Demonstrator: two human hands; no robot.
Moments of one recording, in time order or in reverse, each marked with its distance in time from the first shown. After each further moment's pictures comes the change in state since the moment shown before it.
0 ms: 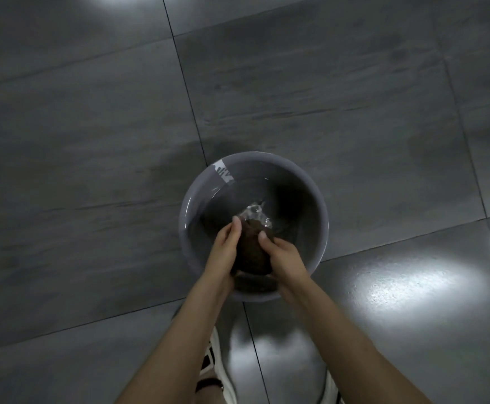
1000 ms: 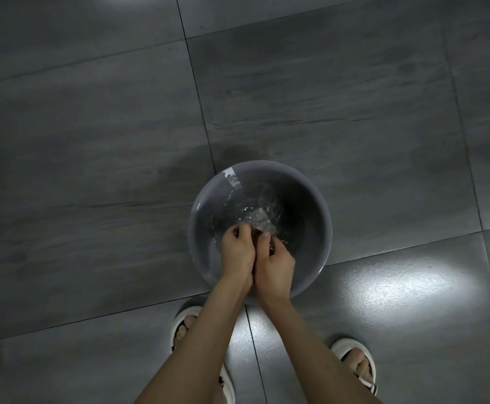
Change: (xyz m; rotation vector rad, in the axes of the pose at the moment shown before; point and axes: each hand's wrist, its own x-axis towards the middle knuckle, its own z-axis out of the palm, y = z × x) left_hand -0.040 0.044 0.029 0.053 0.209 0.091; right_hand -0.023 -0.002 0.039 -0.396 0.365 -0.376
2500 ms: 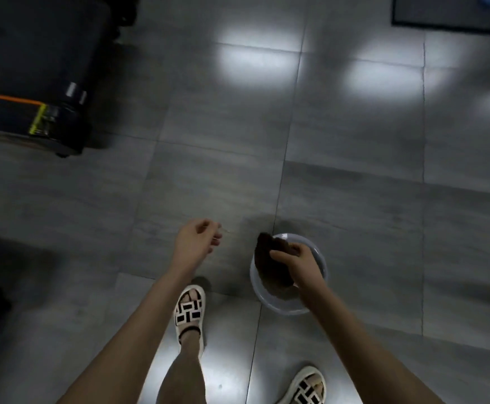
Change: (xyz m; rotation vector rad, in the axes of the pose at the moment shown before) left_hand -0.253 0.213 -0.244 0.057 0.164 0.336; right_hand -0.180 -0.276 -0.113 -0.067 -0.658 0.084
